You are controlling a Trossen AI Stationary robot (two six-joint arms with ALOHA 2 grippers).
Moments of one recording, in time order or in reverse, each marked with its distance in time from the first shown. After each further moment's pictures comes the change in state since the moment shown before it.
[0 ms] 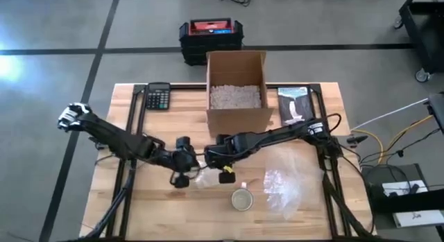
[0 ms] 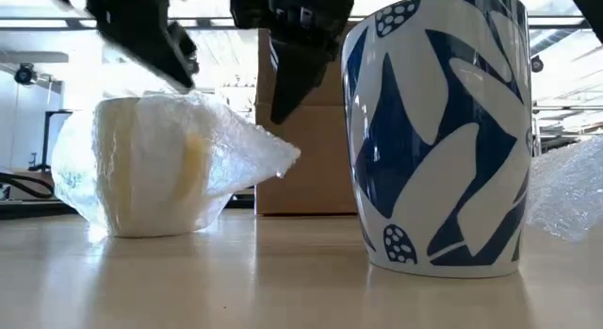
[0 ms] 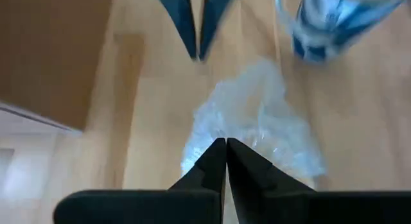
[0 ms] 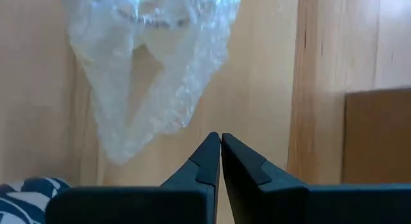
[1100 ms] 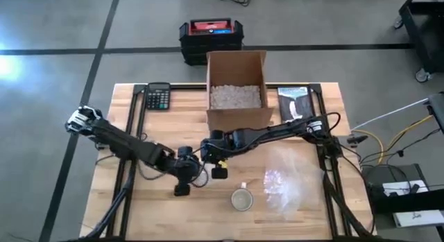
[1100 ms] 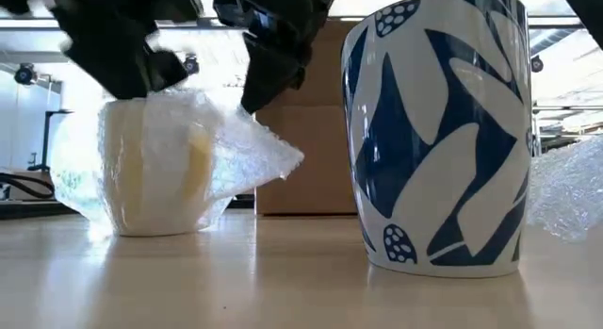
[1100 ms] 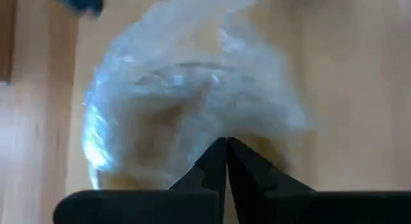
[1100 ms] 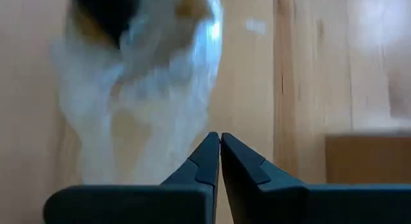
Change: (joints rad) left arm -0.008 0.146 0.054 -0.113 0.123 -0.069; right arm -0.029 0.006 -0.004 0.105 -0.002 -0.012
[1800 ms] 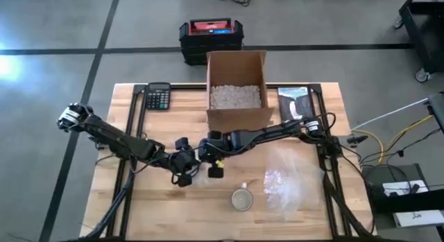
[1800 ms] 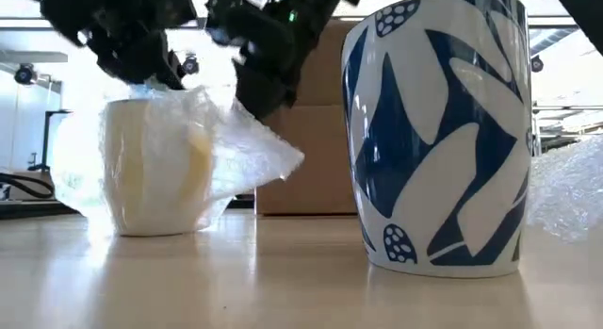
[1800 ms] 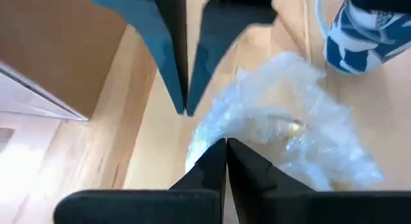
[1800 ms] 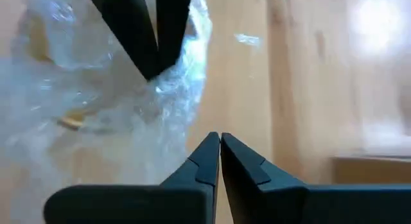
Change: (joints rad) left arm 0.013 -0.239 -0.197 0.256 -0.209 -0.014; right arm -0.032 0.013 -0.039 0.144 0.000 -0.011
